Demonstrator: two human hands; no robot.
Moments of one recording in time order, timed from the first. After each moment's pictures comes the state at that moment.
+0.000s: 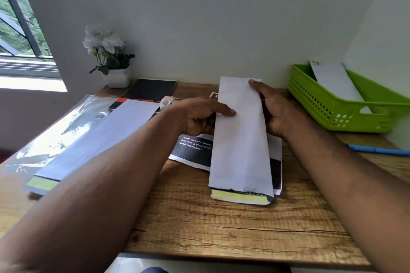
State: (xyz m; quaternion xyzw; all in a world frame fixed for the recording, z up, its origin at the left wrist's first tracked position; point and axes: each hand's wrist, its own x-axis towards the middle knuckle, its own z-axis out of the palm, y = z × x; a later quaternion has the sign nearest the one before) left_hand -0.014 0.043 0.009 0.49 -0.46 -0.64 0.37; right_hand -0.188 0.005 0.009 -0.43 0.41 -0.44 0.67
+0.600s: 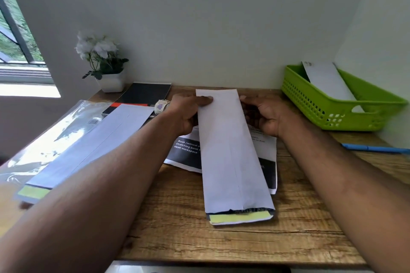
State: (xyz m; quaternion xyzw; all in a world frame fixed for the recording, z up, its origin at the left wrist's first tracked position) left_hand -0.009 0.029 0.000 0.51 -0.35 -0.53 0.57; right_hand -0.195 -0.005 0.005 -0.45 0.46 -0.45 0.62
